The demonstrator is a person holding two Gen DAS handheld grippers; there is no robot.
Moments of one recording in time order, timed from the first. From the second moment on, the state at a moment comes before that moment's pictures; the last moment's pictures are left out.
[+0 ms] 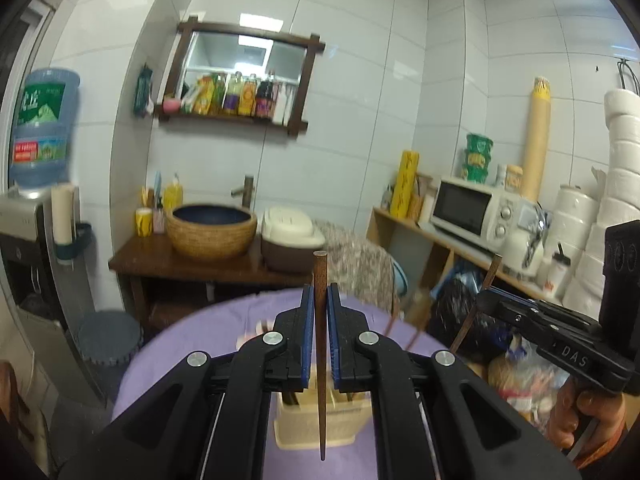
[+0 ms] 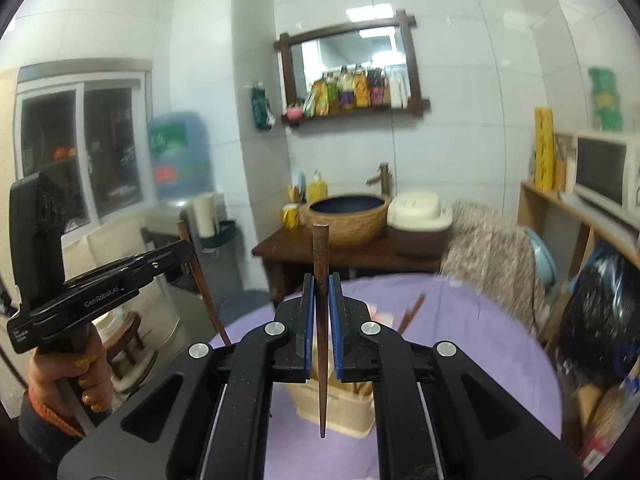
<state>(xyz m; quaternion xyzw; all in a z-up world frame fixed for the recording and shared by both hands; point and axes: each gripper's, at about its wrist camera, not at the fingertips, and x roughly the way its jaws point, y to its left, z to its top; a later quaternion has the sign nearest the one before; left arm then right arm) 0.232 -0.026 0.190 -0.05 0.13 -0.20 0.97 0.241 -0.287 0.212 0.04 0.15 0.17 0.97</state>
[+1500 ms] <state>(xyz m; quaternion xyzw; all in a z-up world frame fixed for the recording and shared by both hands) 0.167 -0.012 0.034 0.00 0.17 -0.18 0.97 0.160 -0.292 0.048 -0.01 0.17 0.06 0.98</state>
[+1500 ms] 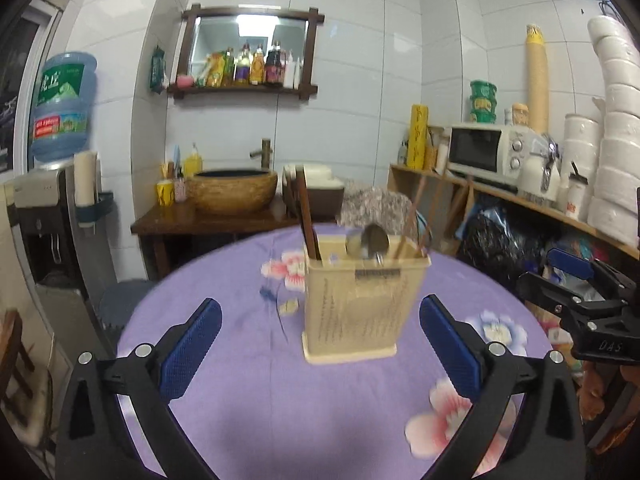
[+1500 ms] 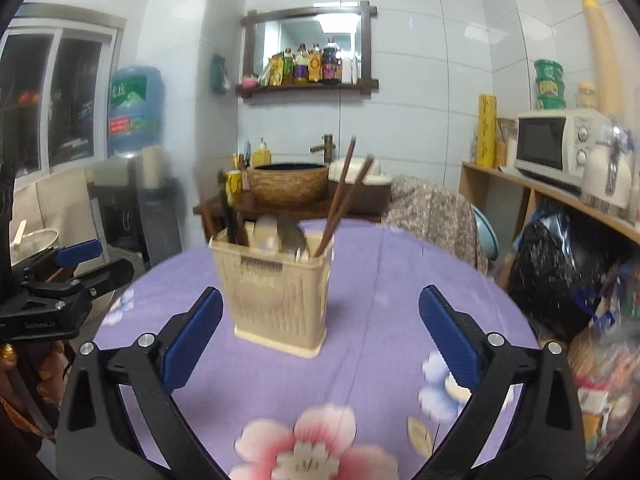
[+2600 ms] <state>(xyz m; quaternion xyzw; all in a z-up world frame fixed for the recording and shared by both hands) 0.012 0.011 0.010 -0.04 0.10 -0.12 0.99 -0.009 -0.259 0.007 0.00 0.14 0.06 0.99</state>
